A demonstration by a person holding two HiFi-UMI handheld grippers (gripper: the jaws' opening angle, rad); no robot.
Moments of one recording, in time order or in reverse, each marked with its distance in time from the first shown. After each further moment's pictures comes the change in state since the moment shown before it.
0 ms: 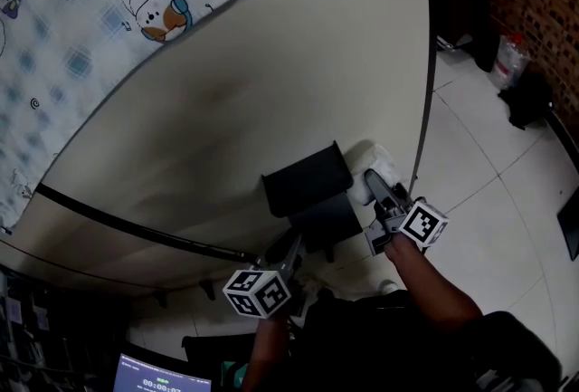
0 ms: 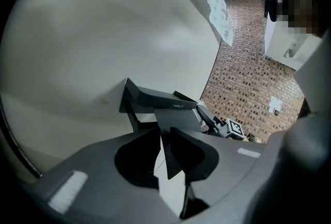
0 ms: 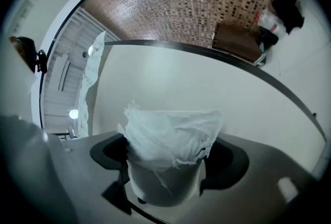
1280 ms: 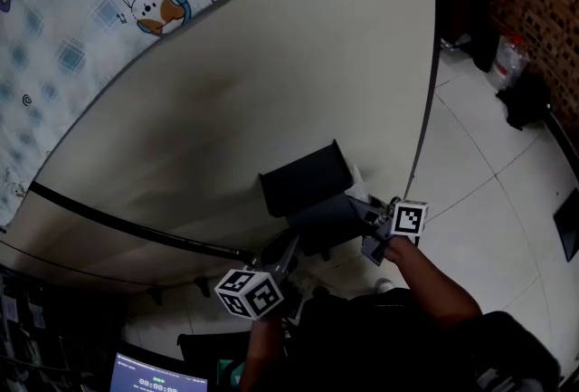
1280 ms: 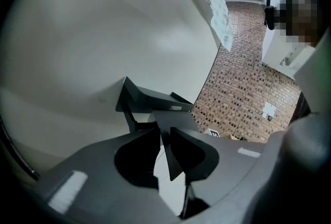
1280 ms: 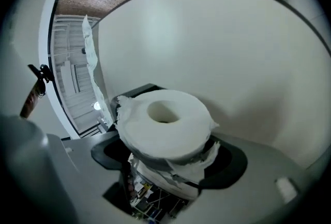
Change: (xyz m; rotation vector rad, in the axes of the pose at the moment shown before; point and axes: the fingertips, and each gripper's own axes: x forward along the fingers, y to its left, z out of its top) left arm -0.004 -0.004 0.002 -0.042 0.000 -0.069; right arm 0.011 0.015 -0.094 0.169 0.414 0.287
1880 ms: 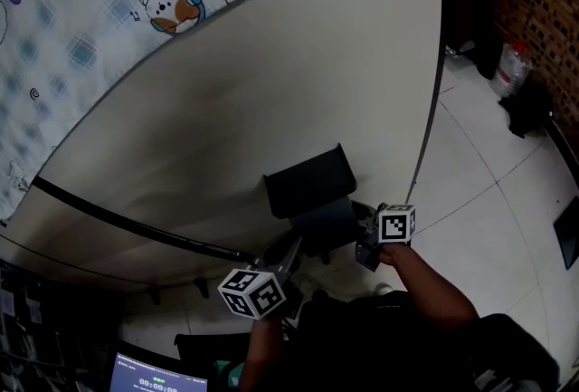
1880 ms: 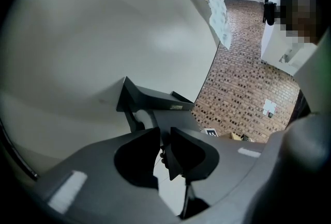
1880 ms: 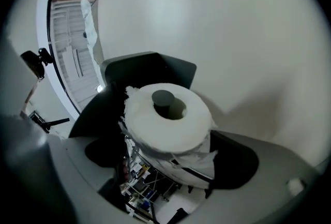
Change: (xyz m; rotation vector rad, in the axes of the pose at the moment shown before) left arm 0.001 0.002 -0.002 0.028 0.007 0.006; right arm 0.018 -0.010 -0.041 -0.102 0.195 -0.034
